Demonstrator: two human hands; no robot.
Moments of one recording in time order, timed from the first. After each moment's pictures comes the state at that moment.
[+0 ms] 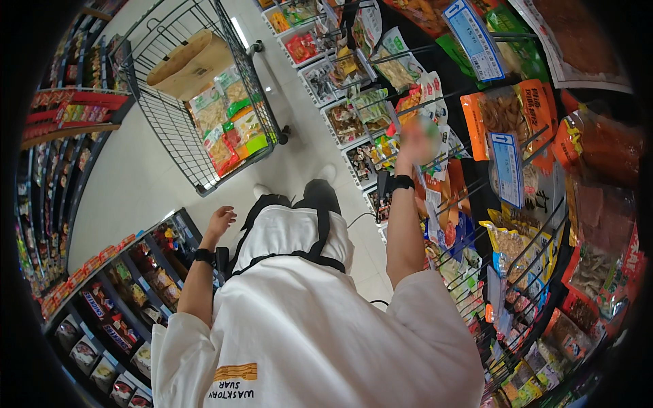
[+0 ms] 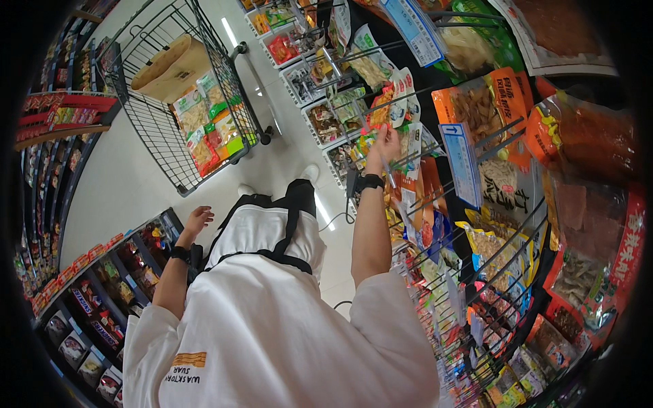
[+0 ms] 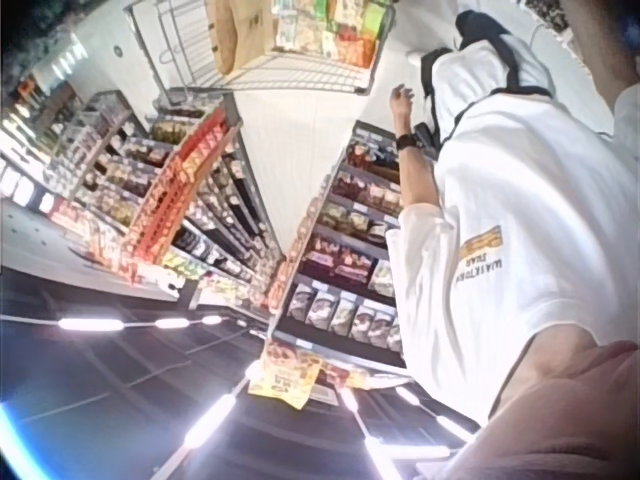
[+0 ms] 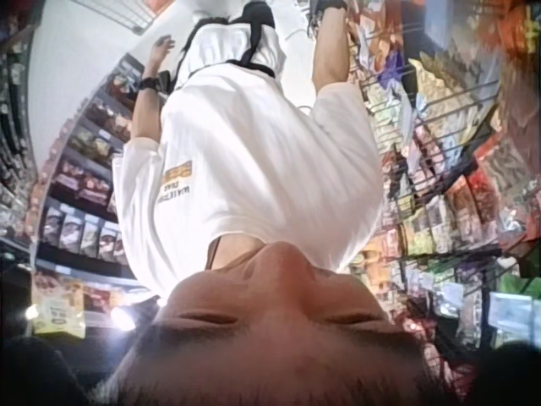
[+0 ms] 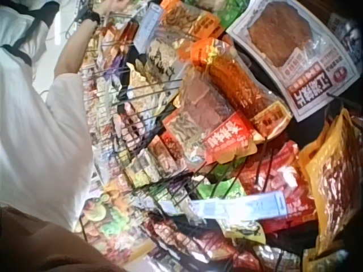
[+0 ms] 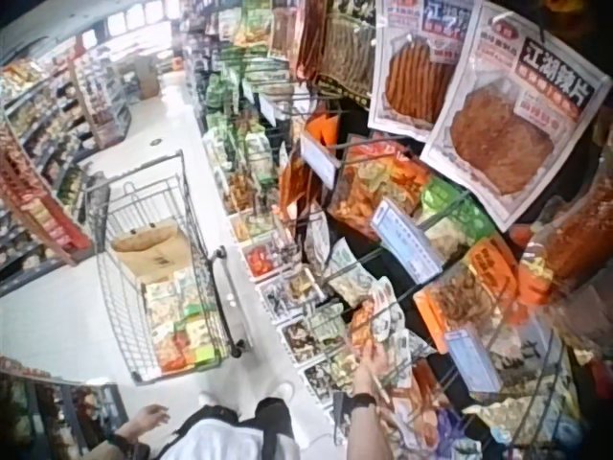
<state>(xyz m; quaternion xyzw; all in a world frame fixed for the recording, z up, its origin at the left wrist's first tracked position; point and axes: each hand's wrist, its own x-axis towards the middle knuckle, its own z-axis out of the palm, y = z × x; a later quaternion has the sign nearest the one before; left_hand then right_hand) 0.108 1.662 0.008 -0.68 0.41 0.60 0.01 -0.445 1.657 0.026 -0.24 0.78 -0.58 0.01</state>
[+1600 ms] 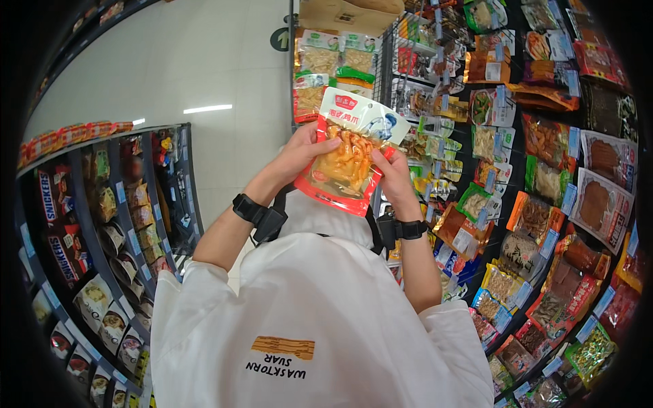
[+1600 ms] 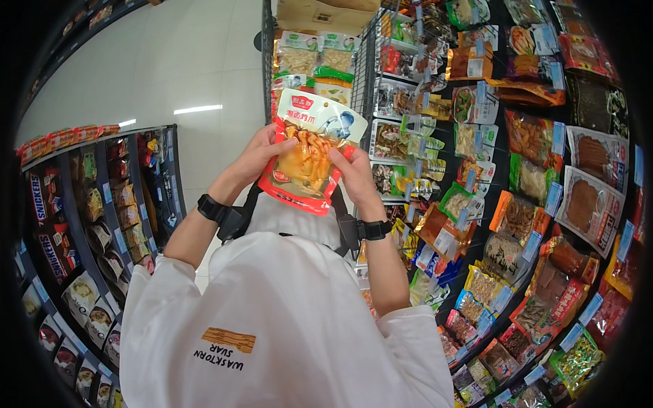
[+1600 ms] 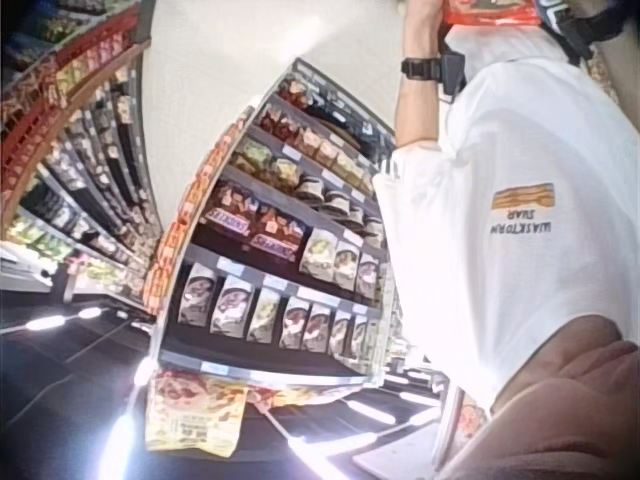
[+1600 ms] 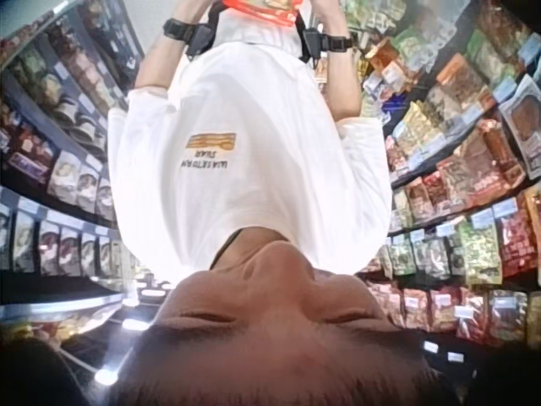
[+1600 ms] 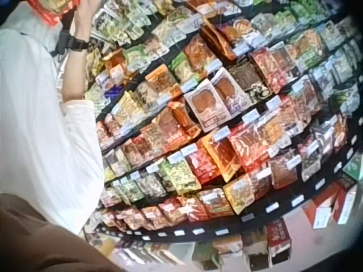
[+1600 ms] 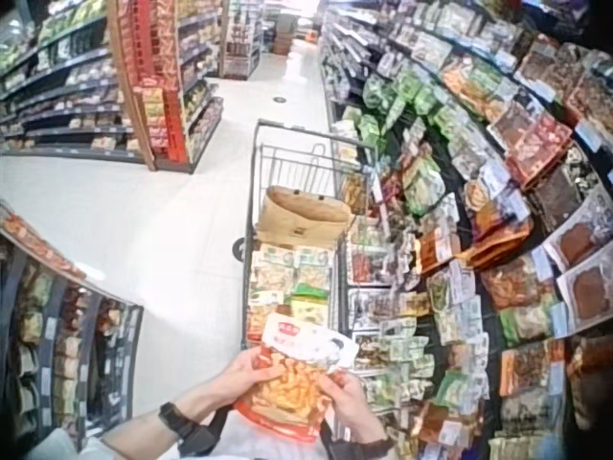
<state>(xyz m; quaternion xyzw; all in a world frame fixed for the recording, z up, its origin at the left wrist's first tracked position) 0.205 1.601 0.156 -0.31 0.23 0.82 -0.42 -0.016 1.616 0.158 -0.32 0.49 -0.38 0.72</state>
